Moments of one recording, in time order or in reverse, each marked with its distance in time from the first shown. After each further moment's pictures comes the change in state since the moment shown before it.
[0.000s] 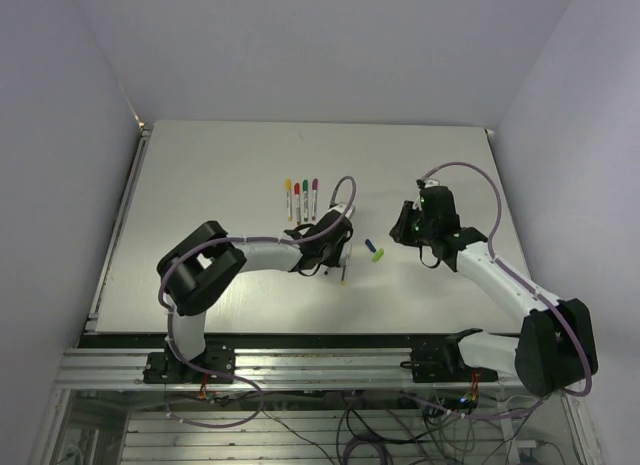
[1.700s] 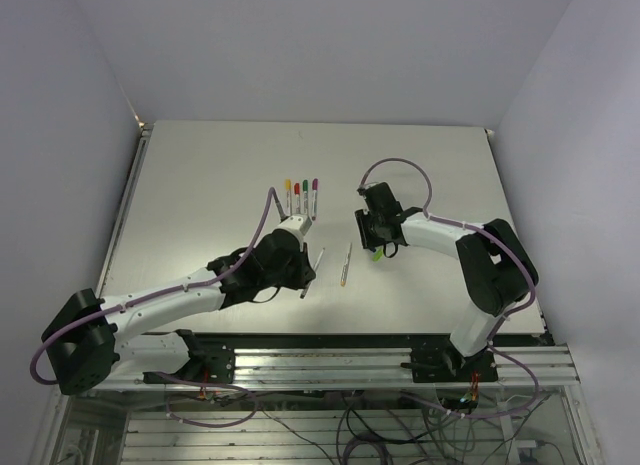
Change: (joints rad) left arm -0.031 -0.731 -0.383 -0.147 0.100 -0.206; right arm 0.192 0.533 0.219 0.045 0.109 -0.258
